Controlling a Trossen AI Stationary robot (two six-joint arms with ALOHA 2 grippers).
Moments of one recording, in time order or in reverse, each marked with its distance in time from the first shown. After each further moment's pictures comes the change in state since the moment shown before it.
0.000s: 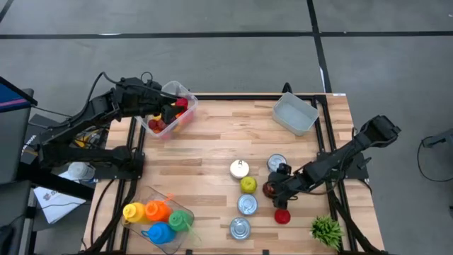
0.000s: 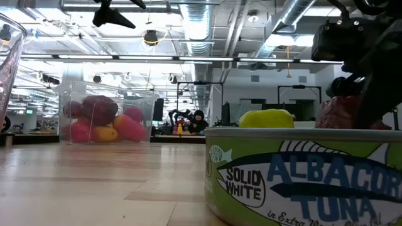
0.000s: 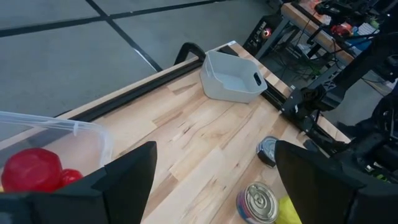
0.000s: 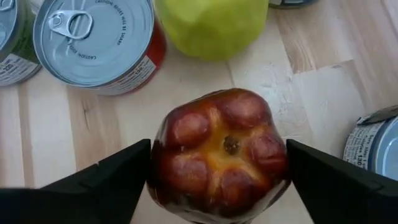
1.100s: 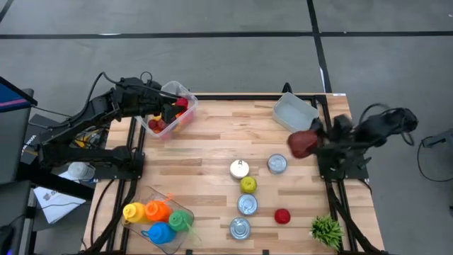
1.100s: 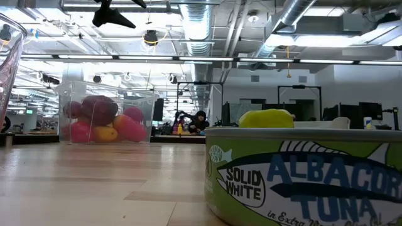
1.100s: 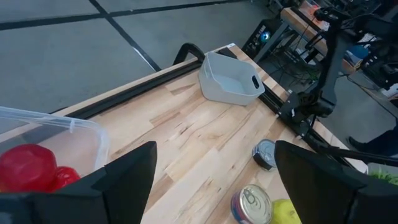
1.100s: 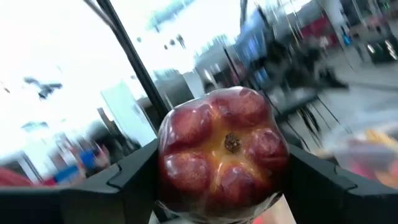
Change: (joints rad) left arm 0.000 0.000 0.000 0.006 0.001 -0.036; right arm -0.034 -0.857 0.116 0.389 0.098 -0.311
